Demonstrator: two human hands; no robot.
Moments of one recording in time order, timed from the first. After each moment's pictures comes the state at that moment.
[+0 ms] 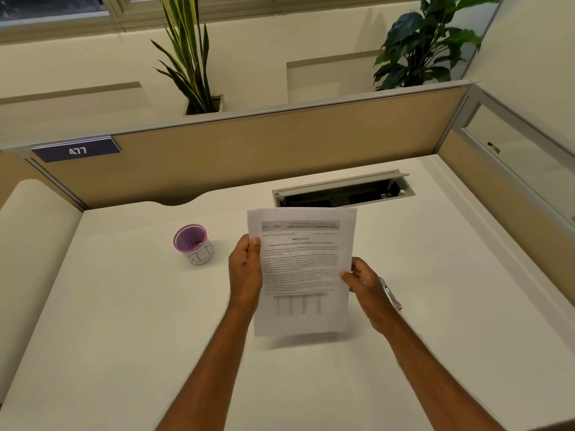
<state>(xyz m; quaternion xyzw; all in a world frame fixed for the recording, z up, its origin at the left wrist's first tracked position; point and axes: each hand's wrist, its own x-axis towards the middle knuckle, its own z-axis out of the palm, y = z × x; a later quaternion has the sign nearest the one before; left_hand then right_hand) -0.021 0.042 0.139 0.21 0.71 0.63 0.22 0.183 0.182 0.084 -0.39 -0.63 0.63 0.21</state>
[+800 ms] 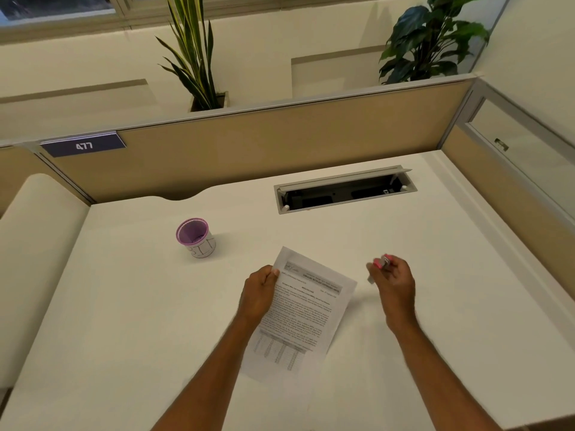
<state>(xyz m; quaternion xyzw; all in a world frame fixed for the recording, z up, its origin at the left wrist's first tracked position) -0.008 0.023 0.065 0.30 0.81 0.42 0.28 0.222 0.192 0.077 -0.51 -0.52 0.57 0.38</state>
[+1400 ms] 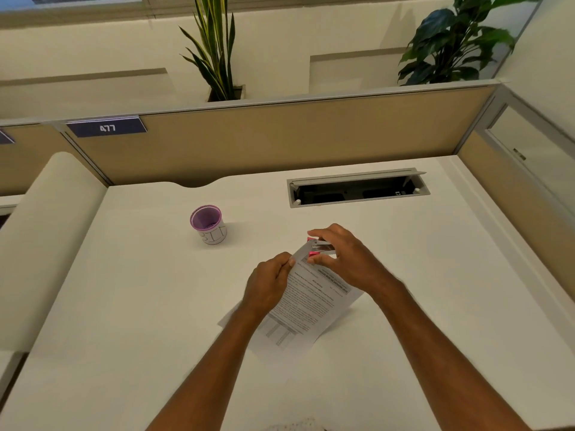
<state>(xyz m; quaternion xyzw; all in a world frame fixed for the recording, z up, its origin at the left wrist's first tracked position) 0.002 0.010 0.097 0.43 0.81 0.36 0.18 0.135 0.180 0.146 -0.24 -0.90 0.35 0.06</state>
